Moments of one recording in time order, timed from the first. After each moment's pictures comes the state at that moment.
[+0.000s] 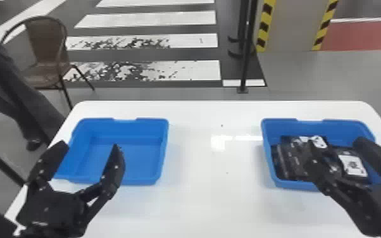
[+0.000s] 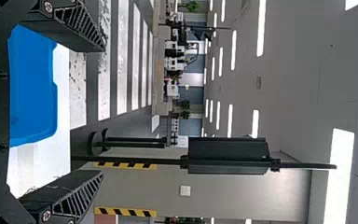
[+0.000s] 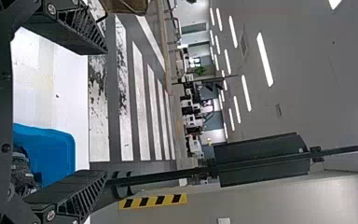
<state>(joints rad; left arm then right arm) 0.82 0.08 0.10 -2.41 0.14 -0.07 -0.08 0.70 -0.15 -0.04 -2.43 -0.29 0.16 0.15</state>
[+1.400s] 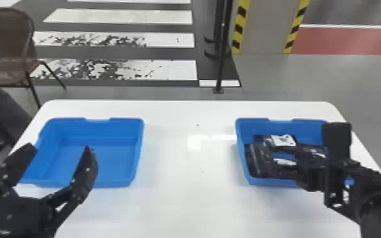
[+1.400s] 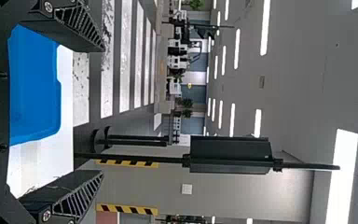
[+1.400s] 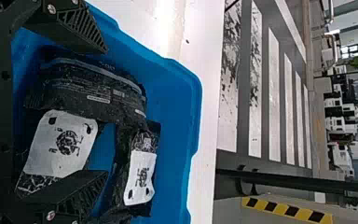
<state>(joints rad) 0.81 0.07 0.10 -2.40 0.16 -0.06 -0.09 0.14 -0.18 -0.10 -2.00 -0.06 0.89 0.40</state>
